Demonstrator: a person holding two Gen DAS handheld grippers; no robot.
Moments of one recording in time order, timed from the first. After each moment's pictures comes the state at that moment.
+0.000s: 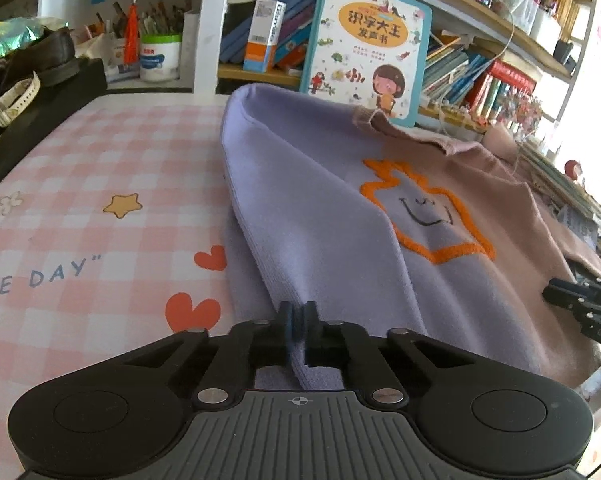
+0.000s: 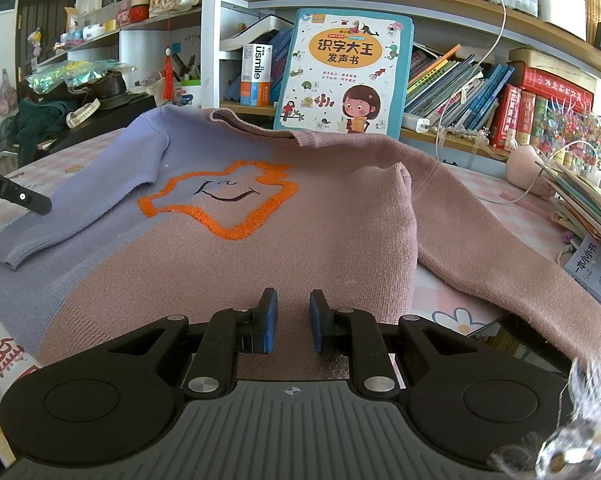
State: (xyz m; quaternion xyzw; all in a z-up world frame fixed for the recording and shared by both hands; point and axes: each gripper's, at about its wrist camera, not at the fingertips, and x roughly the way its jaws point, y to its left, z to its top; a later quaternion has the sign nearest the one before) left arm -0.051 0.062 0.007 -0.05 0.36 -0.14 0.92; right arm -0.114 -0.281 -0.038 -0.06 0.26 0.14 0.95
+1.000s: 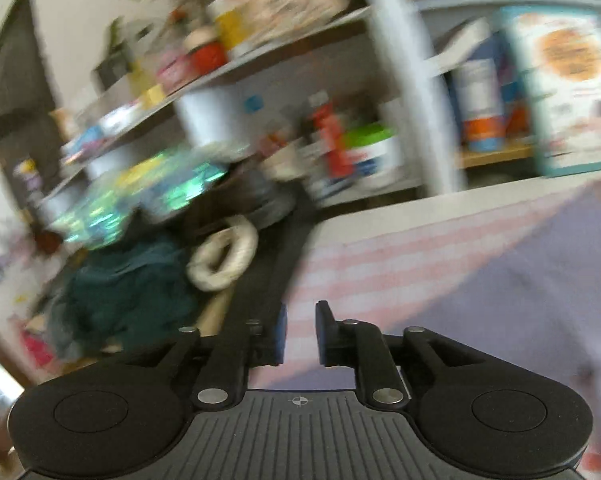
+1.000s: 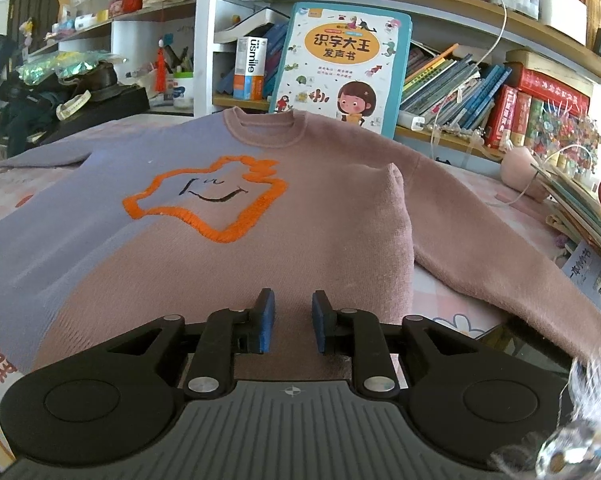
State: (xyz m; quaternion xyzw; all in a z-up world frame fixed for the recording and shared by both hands) left arm 0.046 0.142 0.055 0.15 0.26 0.08 0.95; right arm -0.105 -0.279 -0.035 -0.06 0.27 0.12 0.95
